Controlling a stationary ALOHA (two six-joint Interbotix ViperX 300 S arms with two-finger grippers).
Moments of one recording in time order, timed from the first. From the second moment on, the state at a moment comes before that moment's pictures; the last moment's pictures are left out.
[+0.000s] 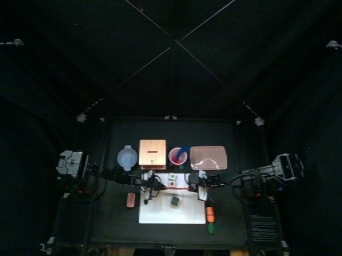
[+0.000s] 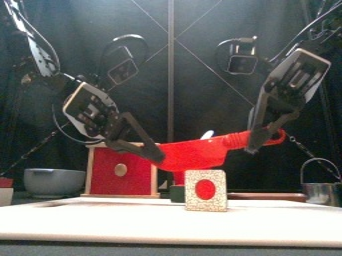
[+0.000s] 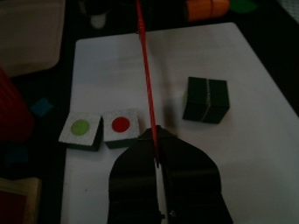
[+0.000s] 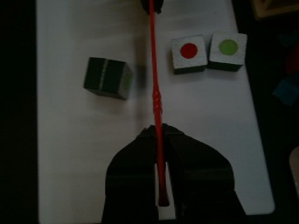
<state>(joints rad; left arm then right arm) -0.07 0.10 0.88 0.09 -0.59 0.02 0.12 -0.26 0.92 0.21 0.06 0.03</state>
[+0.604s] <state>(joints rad) -0.11 0.12 0.87 0.10 -0.59 0.02 0.25 -0.18 0.92 0.29 -0.02 0.03</state>
